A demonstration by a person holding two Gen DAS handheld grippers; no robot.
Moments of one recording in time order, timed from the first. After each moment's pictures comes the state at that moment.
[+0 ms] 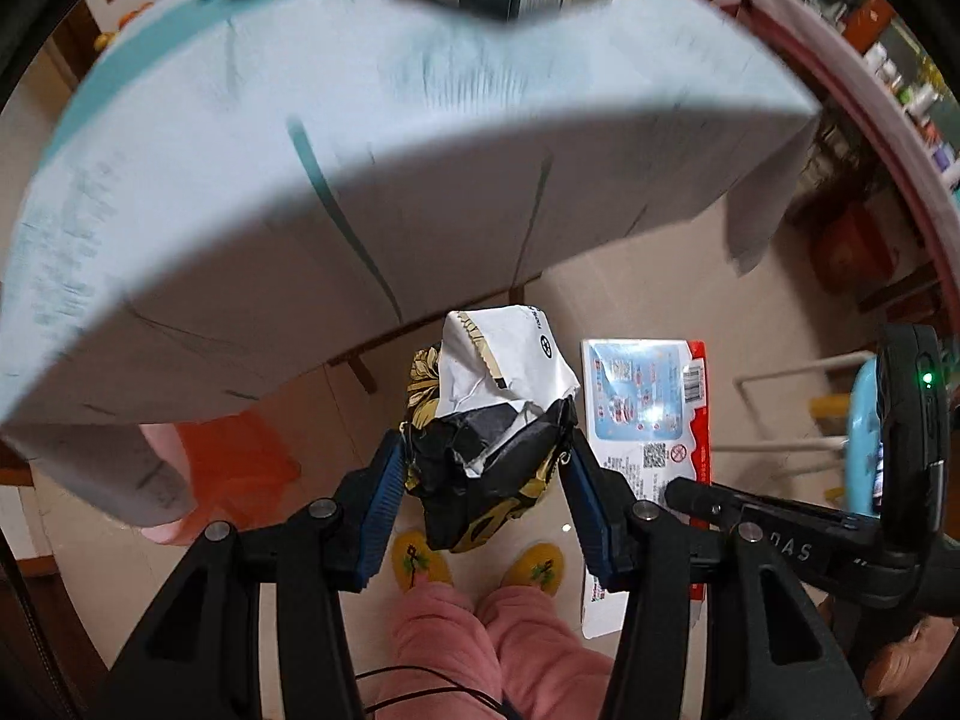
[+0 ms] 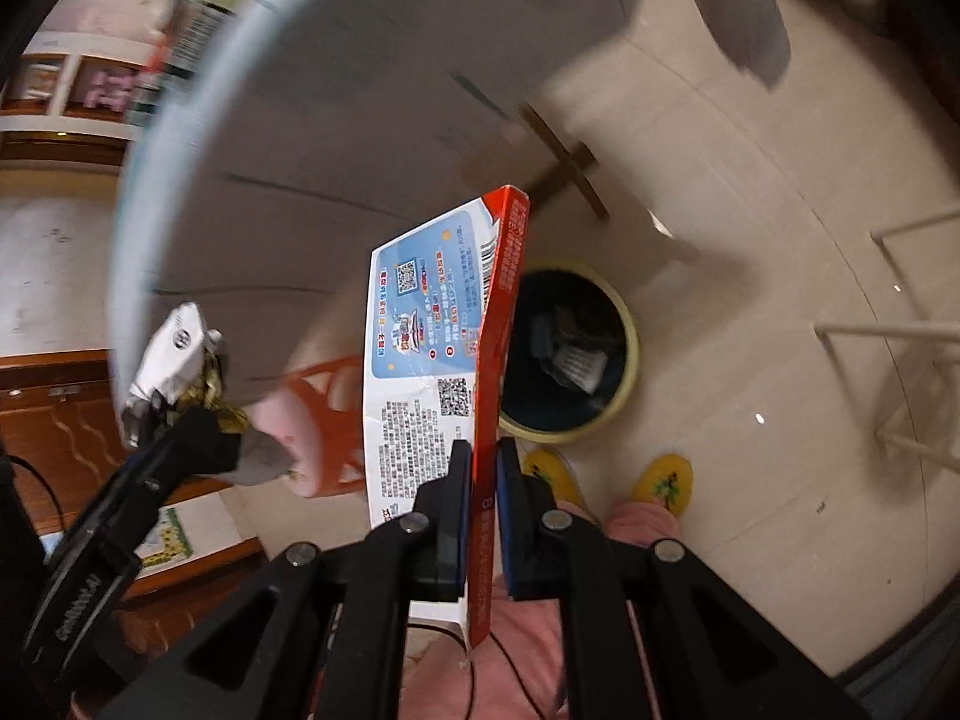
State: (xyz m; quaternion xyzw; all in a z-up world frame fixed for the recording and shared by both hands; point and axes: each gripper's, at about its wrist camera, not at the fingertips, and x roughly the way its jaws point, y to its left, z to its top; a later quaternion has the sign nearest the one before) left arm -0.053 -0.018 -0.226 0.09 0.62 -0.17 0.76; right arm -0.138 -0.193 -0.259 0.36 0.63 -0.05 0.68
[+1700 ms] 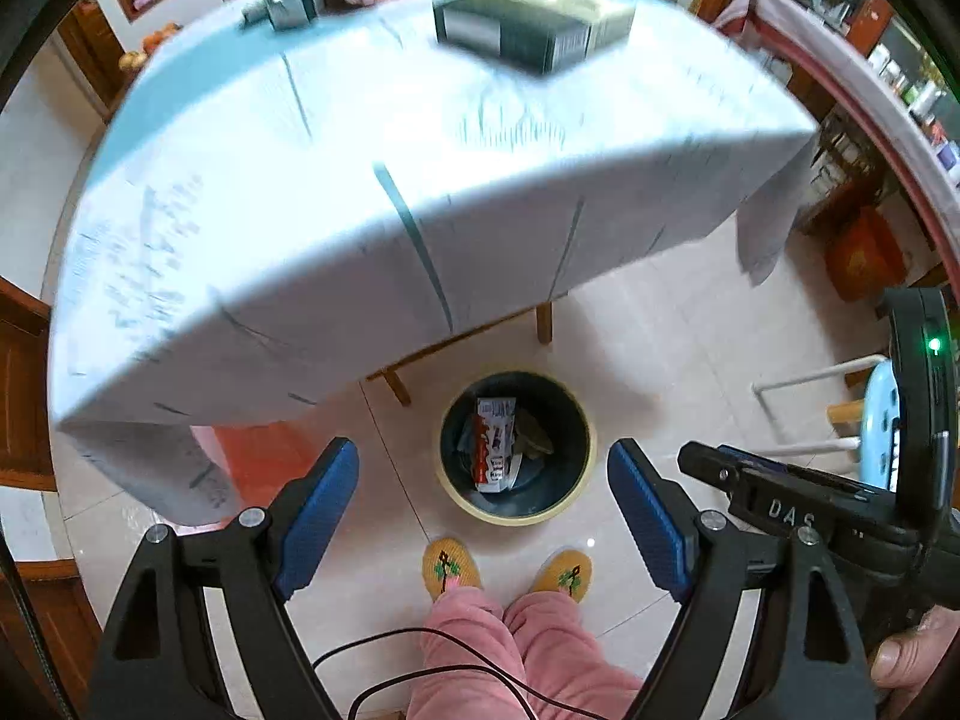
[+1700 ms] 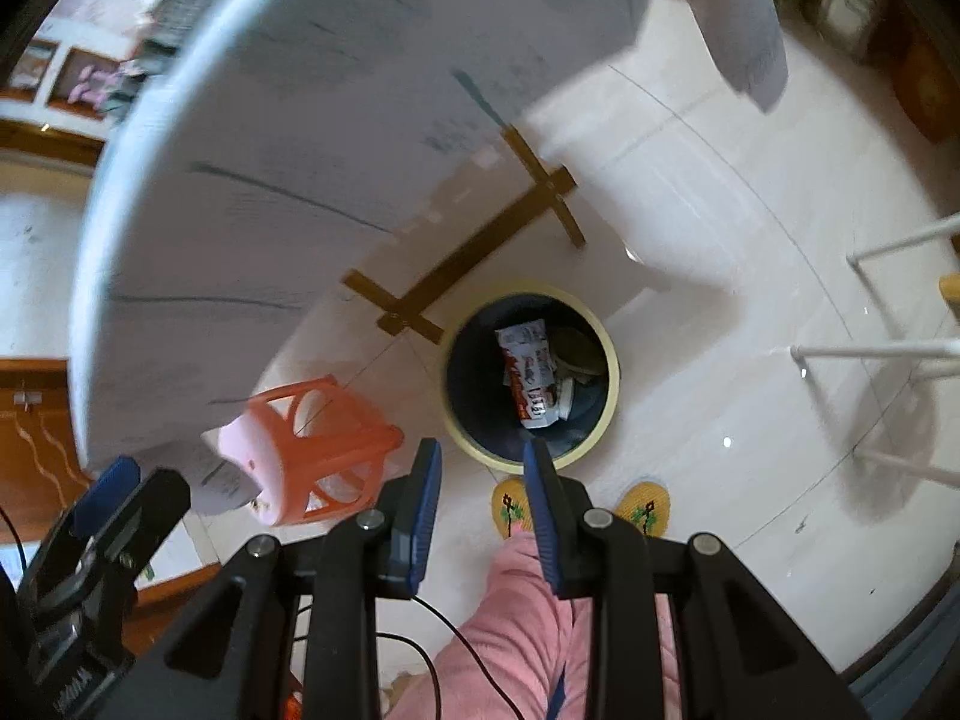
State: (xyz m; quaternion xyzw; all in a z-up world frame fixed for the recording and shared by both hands) left arm -0.068 0.005 -0.159 0.10 0.58 -0.15 0.79; right arm -0.123 -0.172 -0.241 0.31 0.62 -0.08 0.72
